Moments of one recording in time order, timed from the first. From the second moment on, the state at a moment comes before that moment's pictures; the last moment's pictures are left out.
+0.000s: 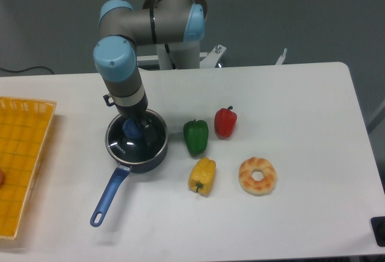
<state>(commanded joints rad) 2.14 -1.80 -1.84 -1.05 1.60 1.07</state>
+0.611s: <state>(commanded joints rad) 2.14 -1.82 -1.84 -1.05 1.60 1.08</state>
